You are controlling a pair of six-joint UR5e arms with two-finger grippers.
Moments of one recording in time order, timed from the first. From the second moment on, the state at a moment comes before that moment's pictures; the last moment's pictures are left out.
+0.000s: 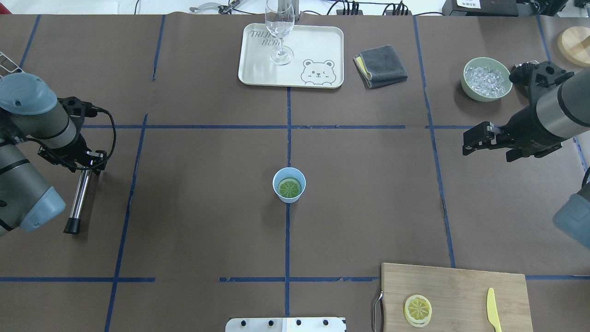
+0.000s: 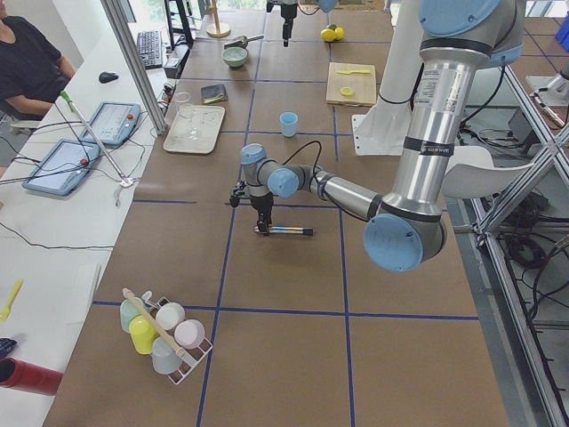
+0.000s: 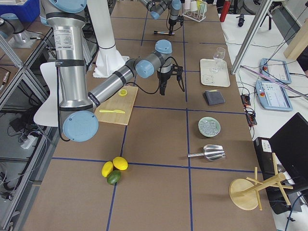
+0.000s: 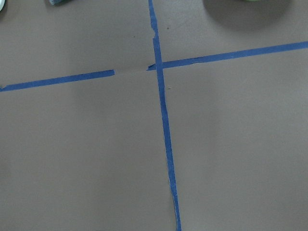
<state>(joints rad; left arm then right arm) -0.85 -1.77 -1.64 -1.67 -2.06 -0.73 0.92 -1.50 2.14 -1.57 2.16 1.01</state>
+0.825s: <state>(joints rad) -1.22 -1.65 -1.78 -1.73 -2.22 -0.37 1.18 -1.53 2.04 -1.59 2.28 0.67</state>
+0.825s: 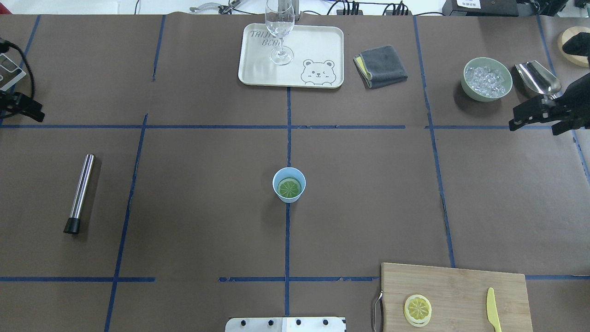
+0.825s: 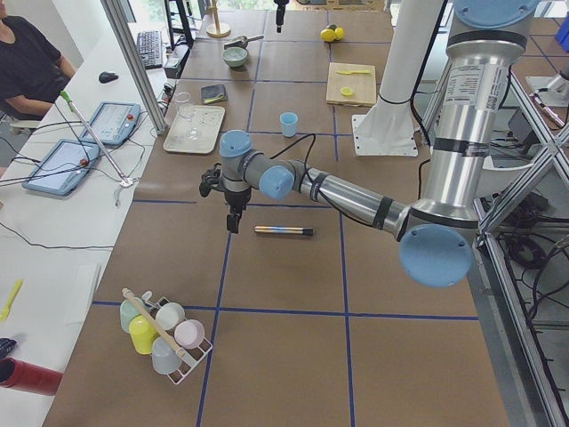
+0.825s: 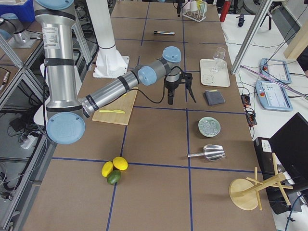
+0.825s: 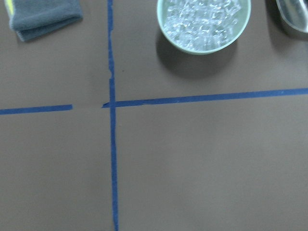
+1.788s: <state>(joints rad) -1.56 -1.52 -1.77 -1.52 -2.35 0.10 1.60 -1.58 1.70 -1.75 2.33 -0.26</state>
